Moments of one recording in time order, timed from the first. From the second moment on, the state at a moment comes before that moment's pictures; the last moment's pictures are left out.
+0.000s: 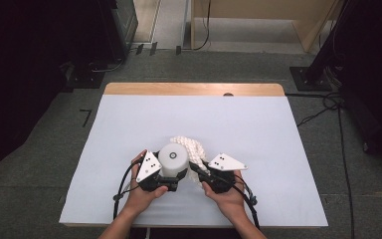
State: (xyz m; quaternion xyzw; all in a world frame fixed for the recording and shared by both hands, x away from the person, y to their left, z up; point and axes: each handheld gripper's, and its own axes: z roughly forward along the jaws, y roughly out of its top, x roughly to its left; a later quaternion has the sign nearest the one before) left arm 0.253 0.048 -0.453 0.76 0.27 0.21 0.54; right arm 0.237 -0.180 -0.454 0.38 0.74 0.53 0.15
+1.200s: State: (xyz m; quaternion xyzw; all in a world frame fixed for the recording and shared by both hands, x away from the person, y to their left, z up) left arm 0.254 0.037 -0.472 0.75 0.40 0.24 0.46; right arm 0.252 -0.181 -0.467 0.42 0.73 0.52 0.15
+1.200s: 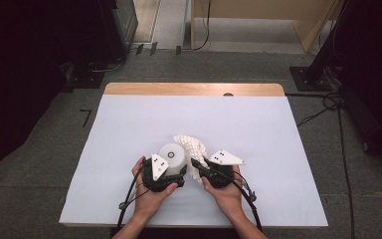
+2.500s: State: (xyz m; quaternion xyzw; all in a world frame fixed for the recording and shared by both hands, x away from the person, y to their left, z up) left arm 0.259 0.059 -0.463 0.78 0.32 0.21 0.50; right arm 0.248 -0.172 -0.460 0.38 0.74 0.54 0.10
